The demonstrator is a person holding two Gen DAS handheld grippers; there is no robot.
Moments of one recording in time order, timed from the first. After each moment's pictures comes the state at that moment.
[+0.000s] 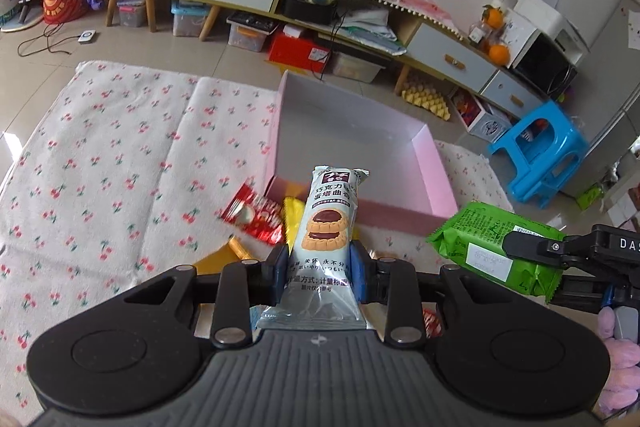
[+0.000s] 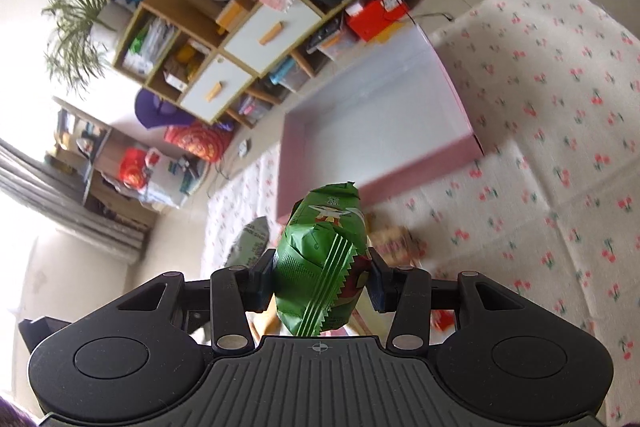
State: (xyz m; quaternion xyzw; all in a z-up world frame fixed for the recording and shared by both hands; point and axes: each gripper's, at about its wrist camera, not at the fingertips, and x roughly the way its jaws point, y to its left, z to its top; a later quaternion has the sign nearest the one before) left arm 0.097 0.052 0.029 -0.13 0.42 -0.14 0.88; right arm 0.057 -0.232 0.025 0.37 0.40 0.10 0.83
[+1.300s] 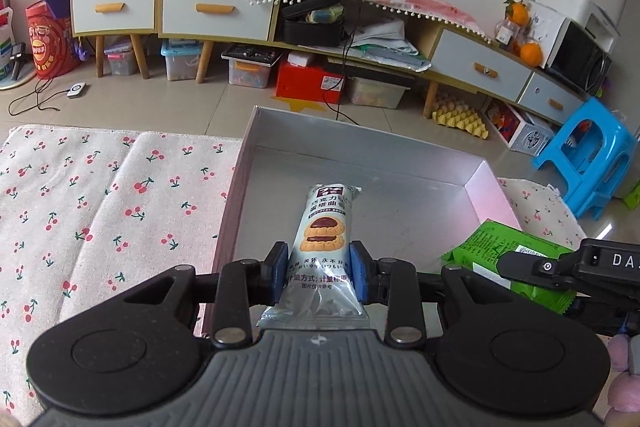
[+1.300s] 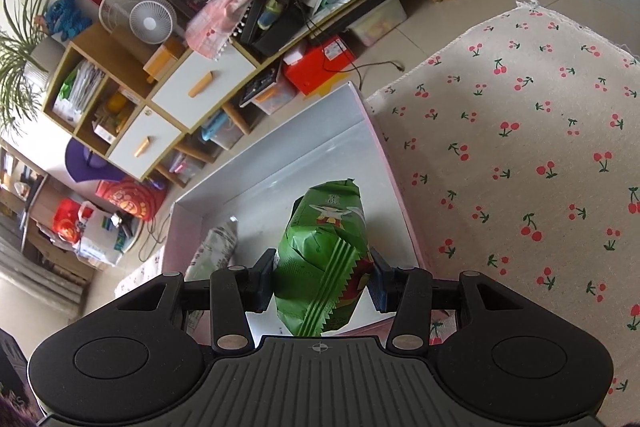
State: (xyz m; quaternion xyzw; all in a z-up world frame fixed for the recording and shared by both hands) left arm 0.188 -0.002 -0.023 -0.07 0.38 -0.10 0.92; right arm 0.169 -0.258 -0.050 0.34 0.37 0.00 0.87
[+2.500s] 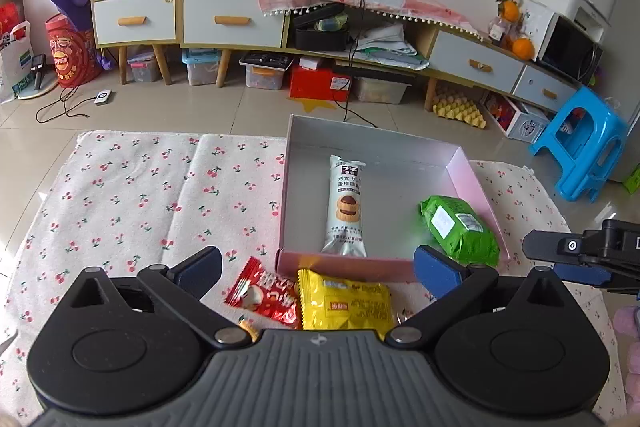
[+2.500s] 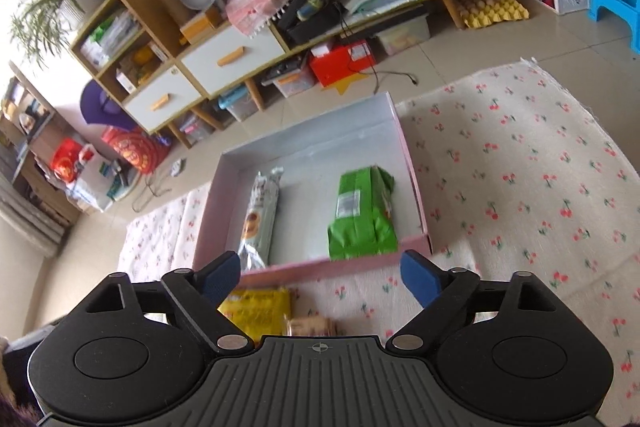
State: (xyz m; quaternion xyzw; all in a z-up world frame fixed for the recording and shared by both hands) left arm 0.125 0.019 0.027 -0.04 0.39 -0.09 0.92; right arm 0.104 -0.226 0.018 0.24 0.40 0.01 0.89
